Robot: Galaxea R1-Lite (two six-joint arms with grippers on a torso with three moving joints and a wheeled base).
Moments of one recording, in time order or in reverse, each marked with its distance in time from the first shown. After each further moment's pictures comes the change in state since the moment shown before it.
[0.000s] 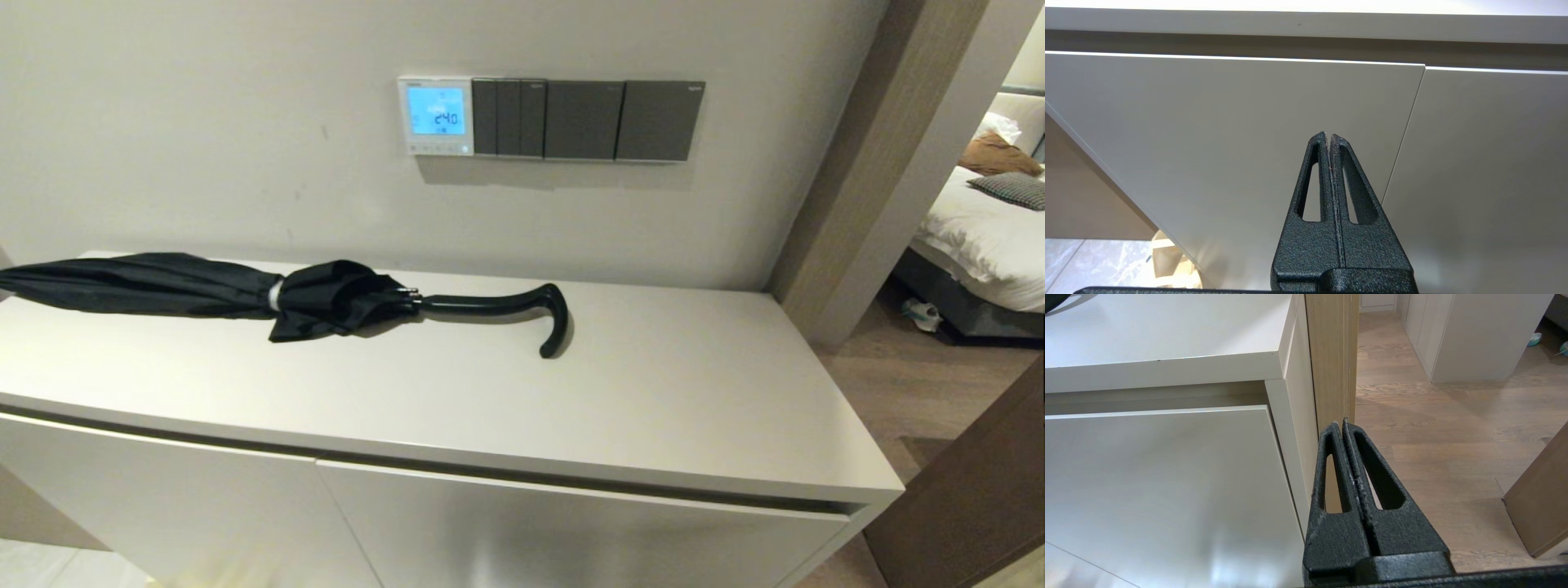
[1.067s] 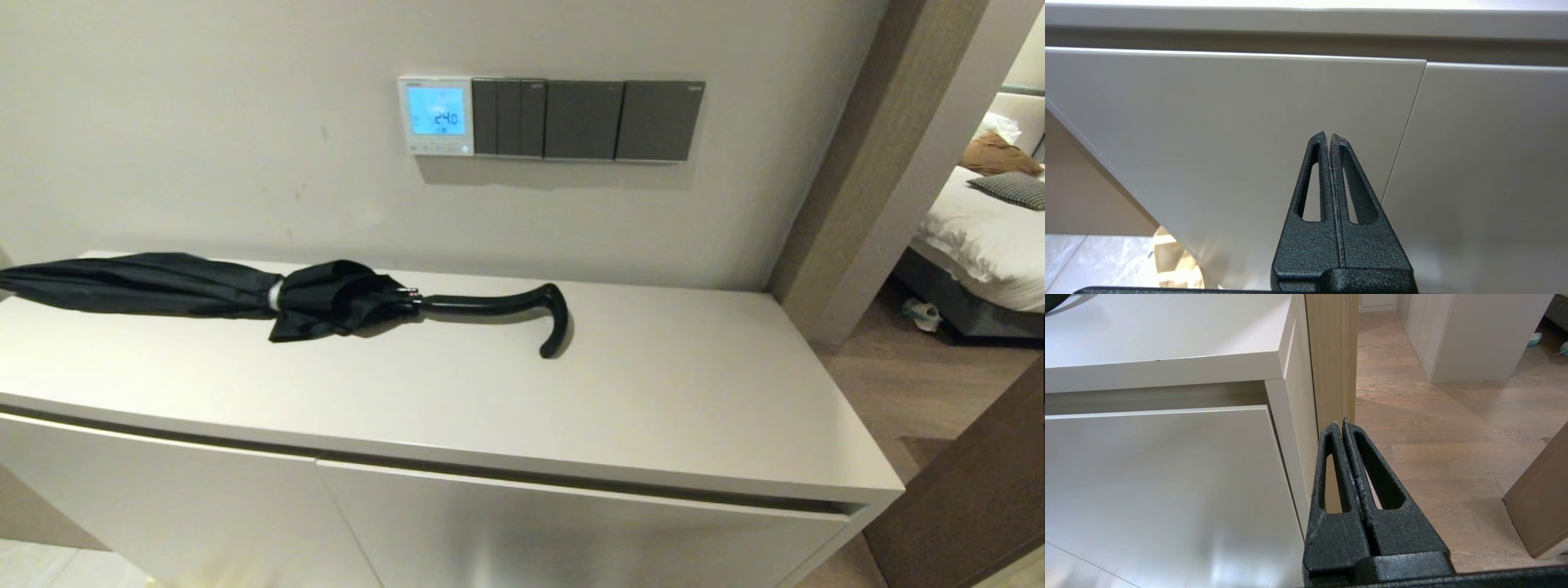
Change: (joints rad) left arm 0.001 0.000 -0.014 0.017 0.003 0.000; right arm 0.000 0.000 0.000 0.000 0.000 0.000
